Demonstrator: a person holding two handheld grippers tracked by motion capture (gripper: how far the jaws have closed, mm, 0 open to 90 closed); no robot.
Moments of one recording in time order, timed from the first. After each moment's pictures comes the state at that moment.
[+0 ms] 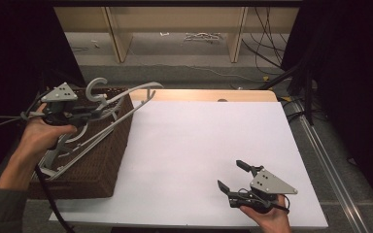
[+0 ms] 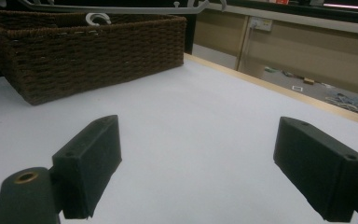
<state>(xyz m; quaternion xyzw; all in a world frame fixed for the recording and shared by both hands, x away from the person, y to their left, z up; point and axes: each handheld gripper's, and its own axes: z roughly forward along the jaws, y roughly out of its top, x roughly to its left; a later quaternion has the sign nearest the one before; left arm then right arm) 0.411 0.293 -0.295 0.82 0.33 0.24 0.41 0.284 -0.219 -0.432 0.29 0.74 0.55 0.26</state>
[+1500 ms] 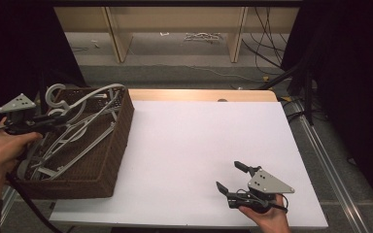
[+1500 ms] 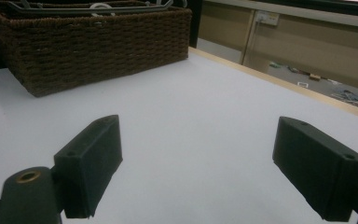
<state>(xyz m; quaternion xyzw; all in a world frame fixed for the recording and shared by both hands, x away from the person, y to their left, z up) 0.406 0.389 -0.334 0.76 0.42 0.25 0.42 0.286 -0.218 -0.436 0.28 0.75 0.54 0.25</state>
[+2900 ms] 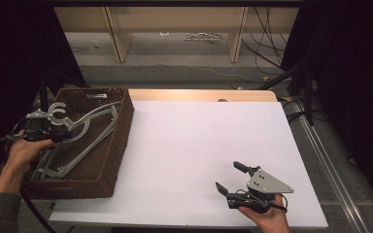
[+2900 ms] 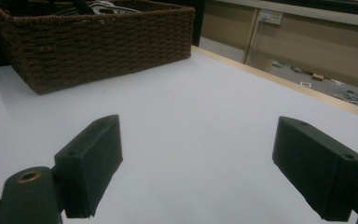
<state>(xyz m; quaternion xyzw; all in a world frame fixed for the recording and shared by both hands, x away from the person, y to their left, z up) 0.436 0.406 -0.405 0.77 0.52 0.20 0.31 0.287 -0.215 -0.437 0.28 0.75 0.54 0.25</state>
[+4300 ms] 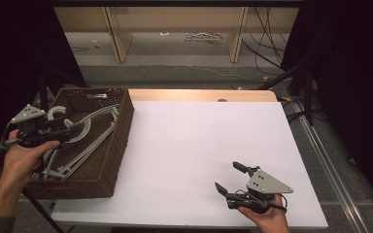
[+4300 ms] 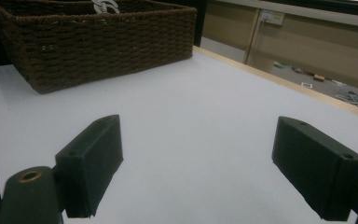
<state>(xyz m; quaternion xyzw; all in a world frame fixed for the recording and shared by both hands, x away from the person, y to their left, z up) 0.377 0.343 -0.342 0.70 0.49 0.26 0.44 0.286 -0.215 -0.436 0.27 0.76 0.54 0.25</state>
